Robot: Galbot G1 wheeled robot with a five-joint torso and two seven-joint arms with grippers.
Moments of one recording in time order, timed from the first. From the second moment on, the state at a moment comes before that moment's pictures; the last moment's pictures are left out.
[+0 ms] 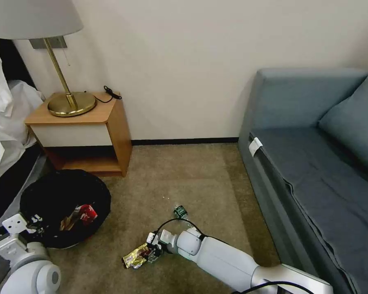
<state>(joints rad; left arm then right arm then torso) 1.53 -1.43 -0.93 -2.06 -0.42 0.28 -0.44 -0.61 1.44 -0.70 0.94 0.19 -0.22 -0.32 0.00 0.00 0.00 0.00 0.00</state>
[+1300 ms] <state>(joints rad) 1.51 -1.41 -0.93 -2.03 -0.42 0.27 -0.42 -0.62 1.44 -0.68 0.91 0.16 -0.21 -0.33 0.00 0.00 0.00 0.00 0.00</state>
